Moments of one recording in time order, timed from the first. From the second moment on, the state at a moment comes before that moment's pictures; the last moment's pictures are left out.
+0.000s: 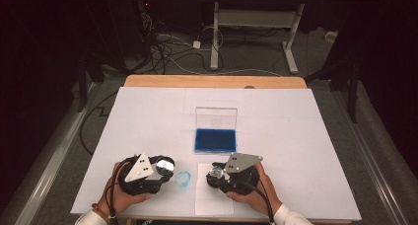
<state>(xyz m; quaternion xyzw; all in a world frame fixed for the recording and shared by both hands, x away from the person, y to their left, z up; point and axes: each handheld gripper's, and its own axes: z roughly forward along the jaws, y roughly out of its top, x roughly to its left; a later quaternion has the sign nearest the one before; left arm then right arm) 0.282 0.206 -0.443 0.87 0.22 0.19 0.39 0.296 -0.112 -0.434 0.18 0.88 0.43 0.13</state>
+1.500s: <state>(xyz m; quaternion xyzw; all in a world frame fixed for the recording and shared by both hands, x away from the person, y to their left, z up) 0.276 0.200 -0.450 0.88 0.21 0.19 0.37 0.286 -0.111 -0.453 0.19 0.88 0.42 0.10</state>
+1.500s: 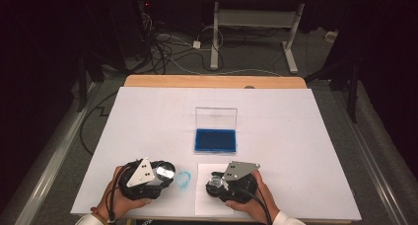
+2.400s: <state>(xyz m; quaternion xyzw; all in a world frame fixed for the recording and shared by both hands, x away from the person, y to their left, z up) 0.278 0.199 -0.451 0.89 0.21 0.18 0.37 0.287 -0.112 -0.454 0.19 0.88 0.43 0.09</state>
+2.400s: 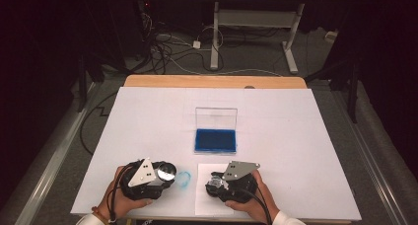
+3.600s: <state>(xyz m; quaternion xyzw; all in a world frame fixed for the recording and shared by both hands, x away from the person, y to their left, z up) 0.278 0.194 -0.454 0.89 0.20 0.18 0.37 0.292 -0.137 -0.411 0.20 0.85 0.47 0.13</state>
